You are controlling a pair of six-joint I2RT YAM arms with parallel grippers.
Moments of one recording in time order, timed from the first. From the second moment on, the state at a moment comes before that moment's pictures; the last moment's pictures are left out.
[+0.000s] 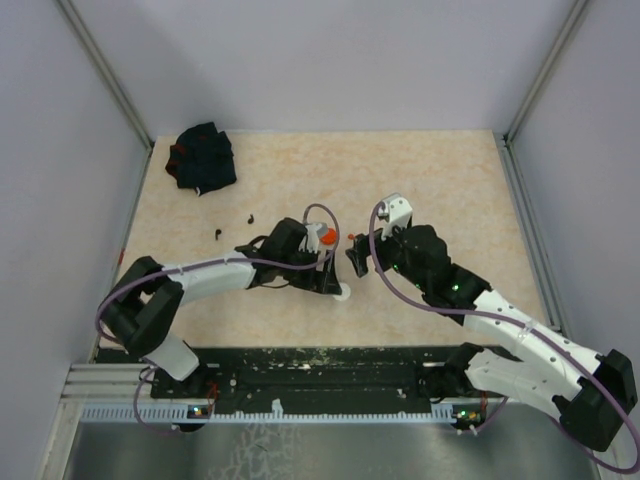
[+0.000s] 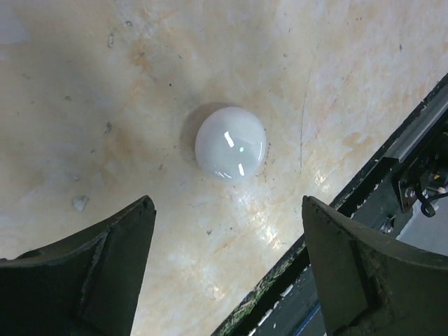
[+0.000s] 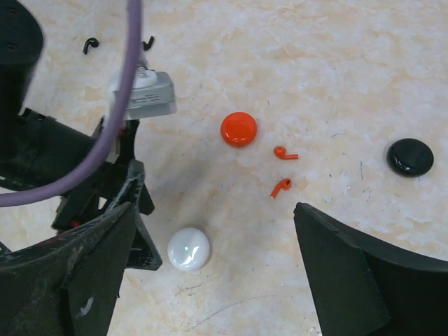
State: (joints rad) left arm -0.77 1.62 0.84 -0.04 0.36 -0.50; right arm 0.75 0.90 0.69 -0.10 0.11 0.14
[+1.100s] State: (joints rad) left arm -0.34 1.26 0.94 -0.36 0.29 -0.10; right arm 0.36 1.60 0.99 -0.16 0.33 0.36
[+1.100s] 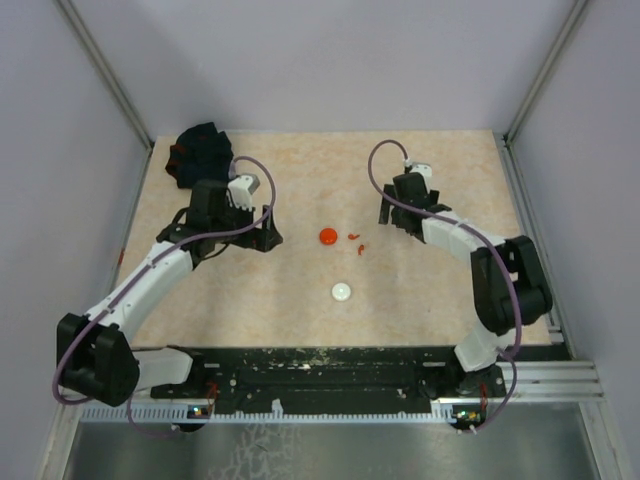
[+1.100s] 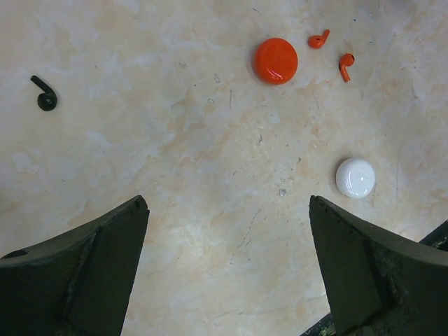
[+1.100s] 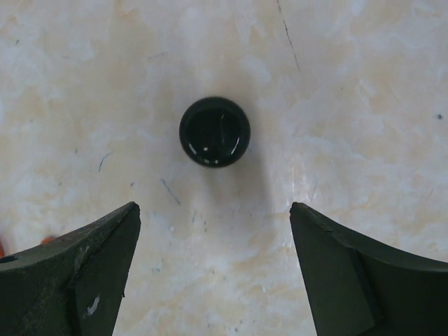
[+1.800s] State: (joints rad) left arm -0.33 1.26 0.93 -0.36 0.32 -0.08; right arm 0.25 1.97 1.28 -0.18 0.17 0.24
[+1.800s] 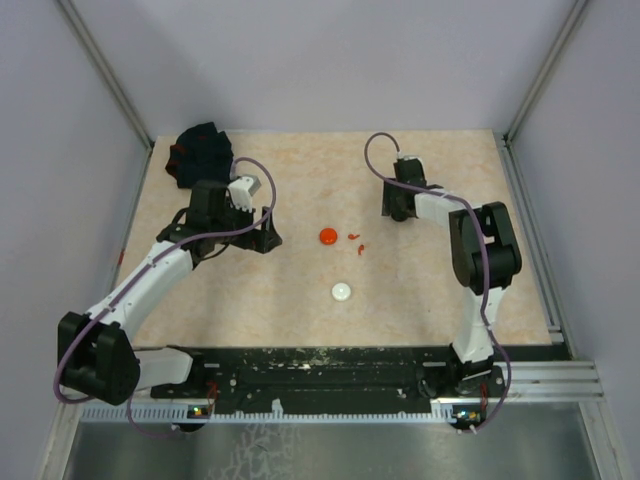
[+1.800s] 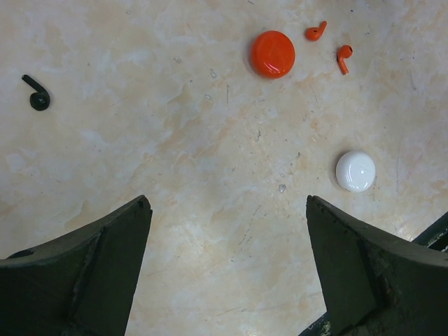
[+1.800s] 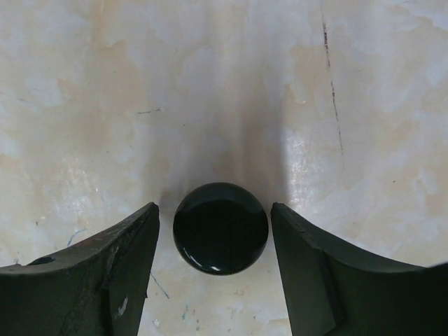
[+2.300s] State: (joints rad) left arm -0.33 1.27 0.93 -0.36 0.34 -0.08; right arm 0.26 1.95 1.28 -0.24 0.13 0.20
